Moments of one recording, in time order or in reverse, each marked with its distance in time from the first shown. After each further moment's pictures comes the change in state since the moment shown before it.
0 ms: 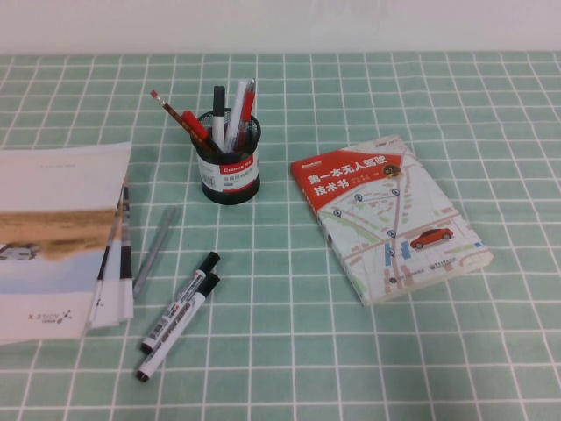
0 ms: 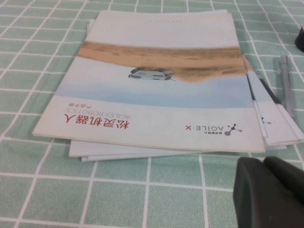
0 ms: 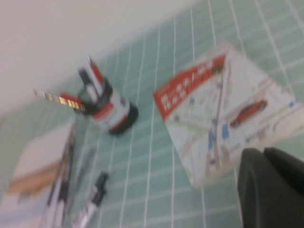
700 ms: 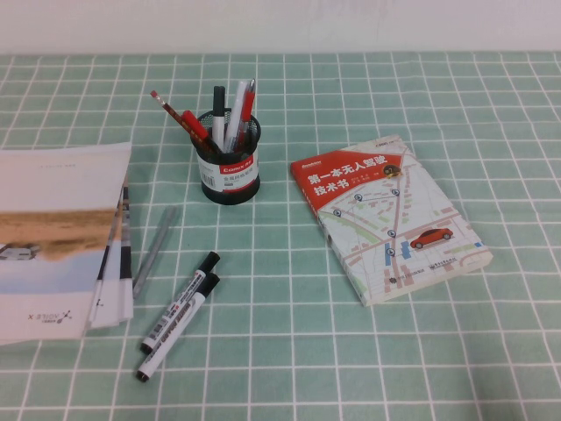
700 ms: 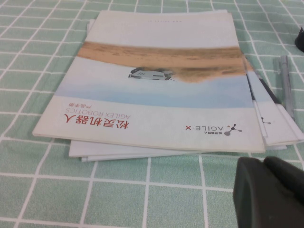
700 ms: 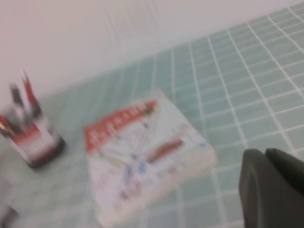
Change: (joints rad) right arm 0.000 -0.351 0.328 -0.316 -0.213 0.000; left arm 0.000 0.000 0.000 0.000 0.000 0.000
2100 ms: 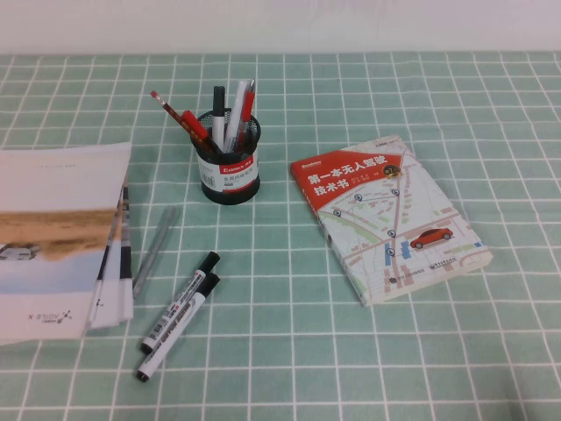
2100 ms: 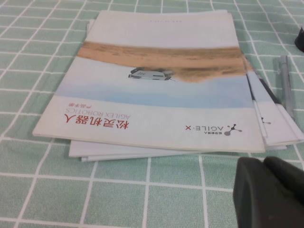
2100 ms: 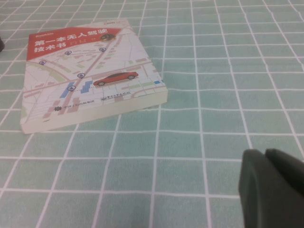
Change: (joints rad) right arm 0.000 0.000 0.000 -0.279 0.146 0.000; left arm 0.000 0.000 0.000 0.000 0.000 0.000
